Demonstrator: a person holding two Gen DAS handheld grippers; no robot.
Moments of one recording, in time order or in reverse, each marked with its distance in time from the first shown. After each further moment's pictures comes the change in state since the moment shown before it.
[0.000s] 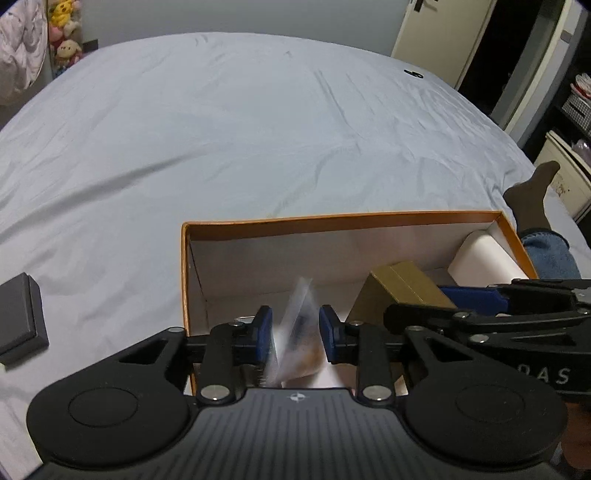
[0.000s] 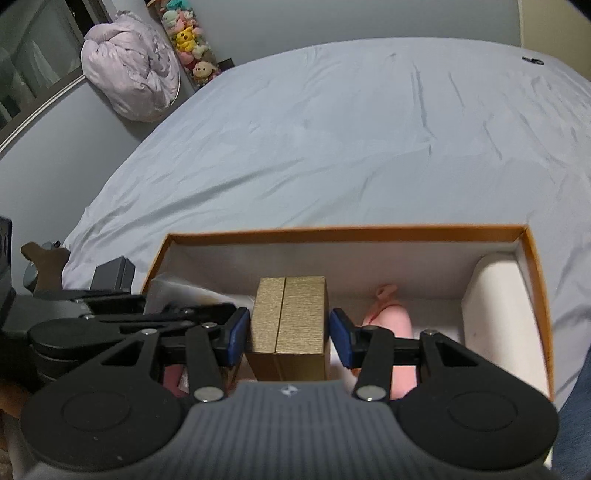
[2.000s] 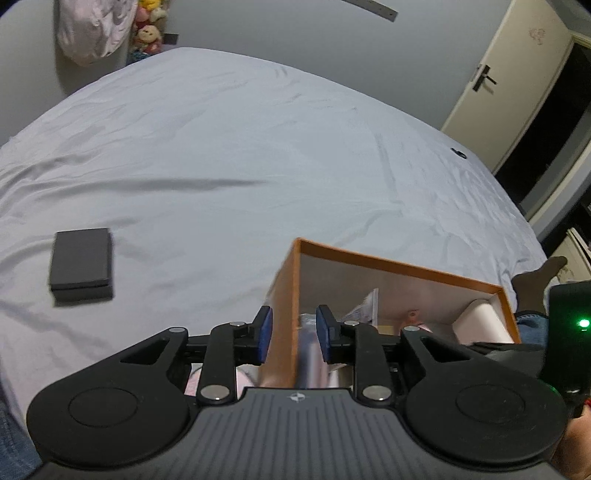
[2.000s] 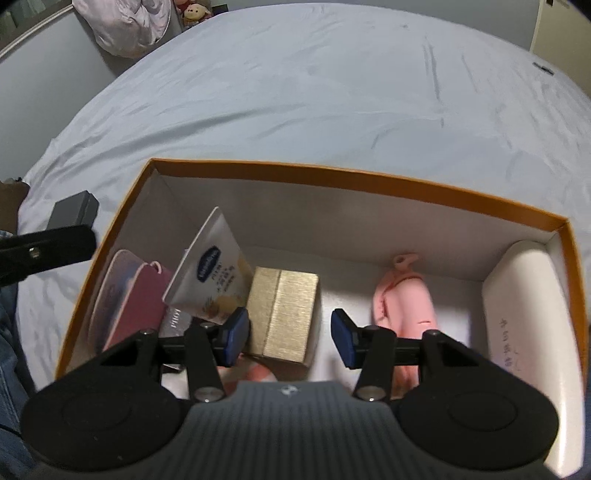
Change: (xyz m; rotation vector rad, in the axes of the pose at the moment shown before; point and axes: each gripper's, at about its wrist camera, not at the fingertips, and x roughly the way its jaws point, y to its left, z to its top) left arm -0.068 0.050 -0.027 -0.284 -0.148 0.048; right arm 0.041 0.038 -0.012 -0.128 0.138 -0.165
